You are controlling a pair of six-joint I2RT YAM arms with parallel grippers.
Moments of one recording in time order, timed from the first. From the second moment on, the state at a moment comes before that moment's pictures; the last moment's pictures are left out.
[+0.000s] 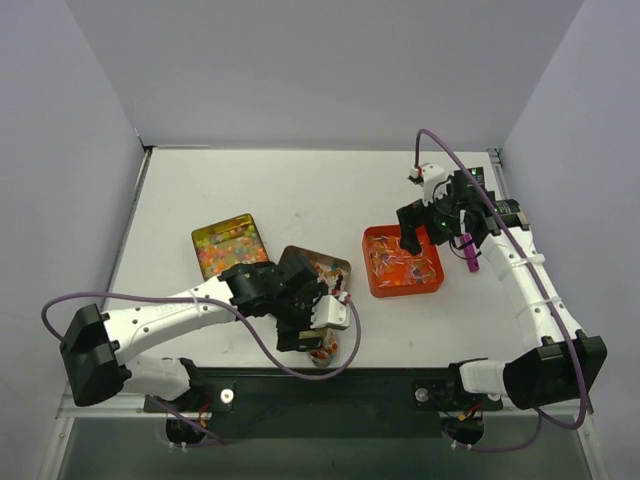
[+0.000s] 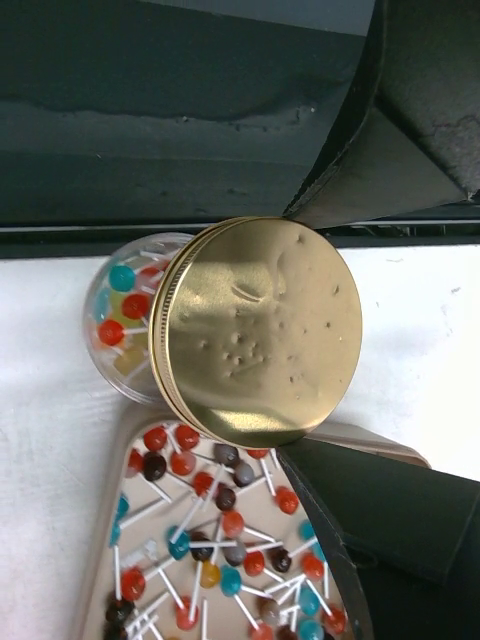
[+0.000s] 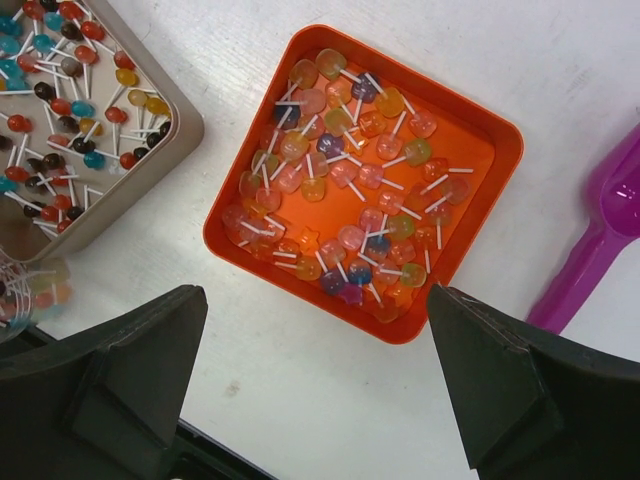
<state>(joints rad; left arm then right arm) -1.04 1.31 1.03 -0.80 0.32 0.53 0.19 1.30 1.27 -0.89 -0.27 -0.30</state>
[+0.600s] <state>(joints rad) -1.16 1.41 1.02 -0.70 0.20 0.37 0.07 1.16 1.20 -0.88 -0.37 -0.24</state>
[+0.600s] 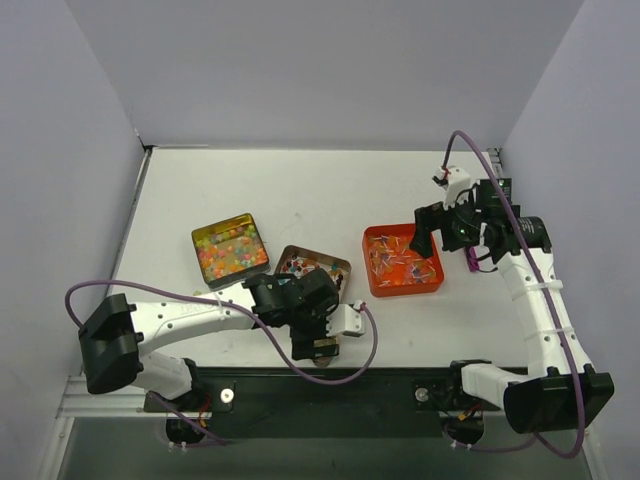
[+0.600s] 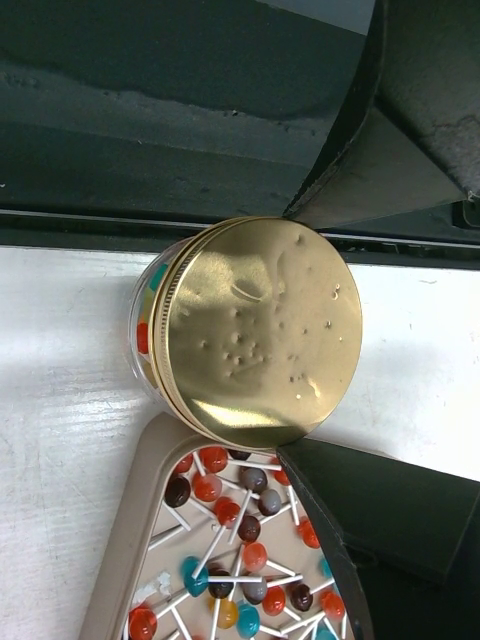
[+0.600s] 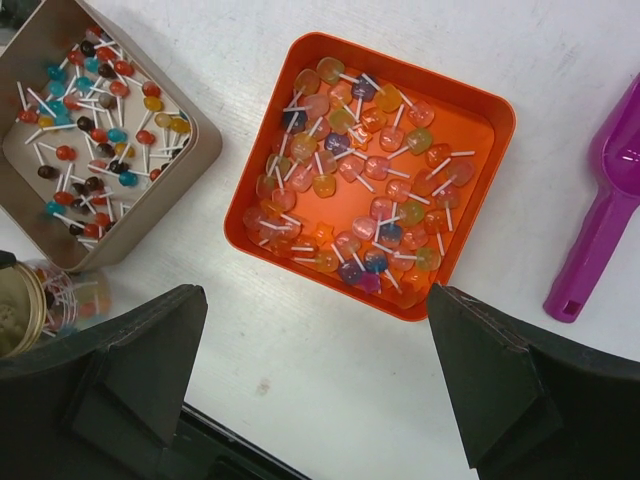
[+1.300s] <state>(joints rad) -1.19 1.47 1.00 -0.63 0.16 0.32 0.01 1.16 1.19 -0.85 -0.44 -0.18</state>
